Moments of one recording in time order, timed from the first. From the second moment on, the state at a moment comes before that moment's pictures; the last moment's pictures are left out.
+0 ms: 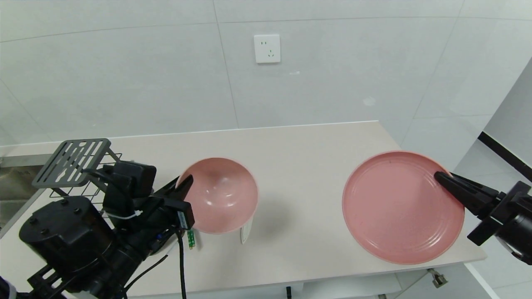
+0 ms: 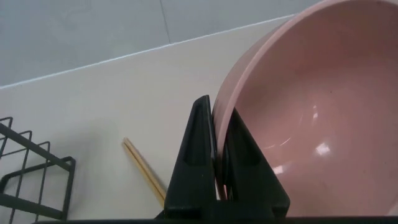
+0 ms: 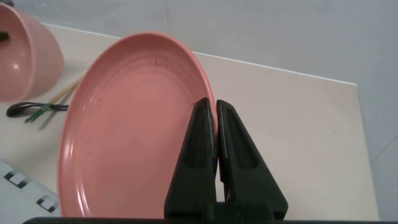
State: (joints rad) left arm -0.45 1.73 -0.20 -1.57 0.25 0.11; right arm 0.26 1.43 -0.10 -1.53 0.27 -0.04
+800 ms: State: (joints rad) left arm -0.61 1.70 -0.11 -1.57 0.26 0.09; right arm 0.28 1.49 -0.13 -1.57 0.27 -0.07
